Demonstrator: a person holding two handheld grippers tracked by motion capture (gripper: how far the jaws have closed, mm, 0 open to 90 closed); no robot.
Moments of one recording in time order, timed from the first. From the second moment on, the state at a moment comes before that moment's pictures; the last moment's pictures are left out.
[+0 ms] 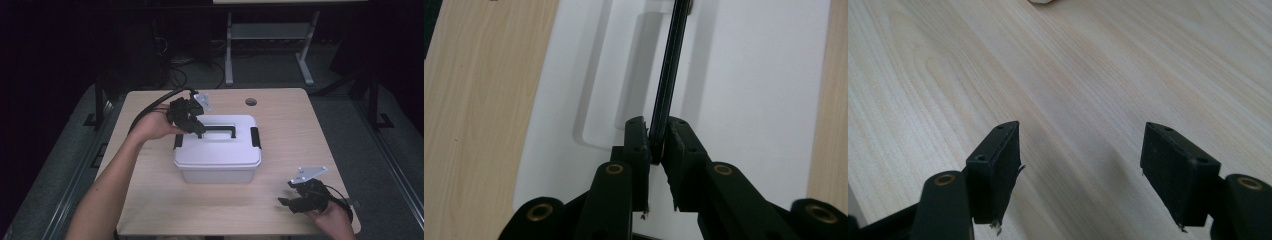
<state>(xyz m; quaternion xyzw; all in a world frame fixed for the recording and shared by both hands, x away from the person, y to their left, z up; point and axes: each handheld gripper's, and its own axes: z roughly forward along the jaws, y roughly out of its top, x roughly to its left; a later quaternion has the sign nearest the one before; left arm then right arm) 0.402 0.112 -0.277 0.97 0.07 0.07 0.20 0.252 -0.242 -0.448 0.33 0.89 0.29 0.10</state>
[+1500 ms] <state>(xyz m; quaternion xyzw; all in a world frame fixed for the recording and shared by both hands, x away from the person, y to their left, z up) 0.362 0.183 -0.272 0.96 0.13 0.06 0.25 0.250 -0.238 -0.444 0.33 0.89 0.29 0.12</state>
